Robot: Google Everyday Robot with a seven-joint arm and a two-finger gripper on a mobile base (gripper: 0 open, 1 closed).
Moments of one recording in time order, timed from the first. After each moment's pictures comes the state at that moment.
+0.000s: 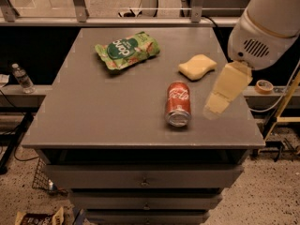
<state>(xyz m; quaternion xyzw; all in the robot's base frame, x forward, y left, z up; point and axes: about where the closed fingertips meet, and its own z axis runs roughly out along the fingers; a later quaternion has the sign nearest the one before) 0.451 -0.153 0.958 -0.49 0.86 0.02 0.13</state>
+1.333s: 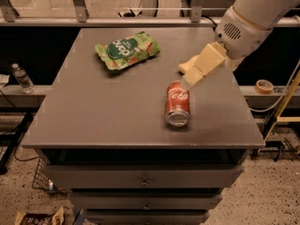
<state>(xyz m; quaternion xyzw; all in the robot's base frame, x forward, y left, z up) 0.508 -0.141 0.933 -0.32 0.93 0.13 0.09</state>
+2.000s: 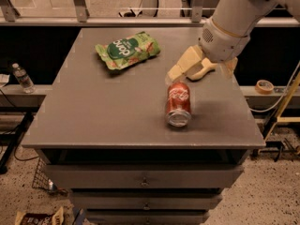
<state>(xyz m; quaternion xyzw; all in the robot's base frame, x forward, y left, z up) 0.534 -0.126 0.906 -0.18 0.98 0.11 0.06</state>
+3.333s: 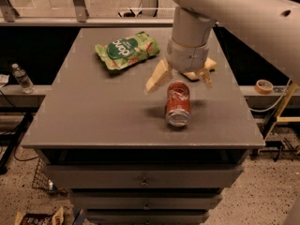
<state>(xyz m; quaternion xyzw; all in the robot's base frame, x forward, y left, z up) 0.546 -0.083 0.858 -0.10 0.99 0.03 -0.01</state>
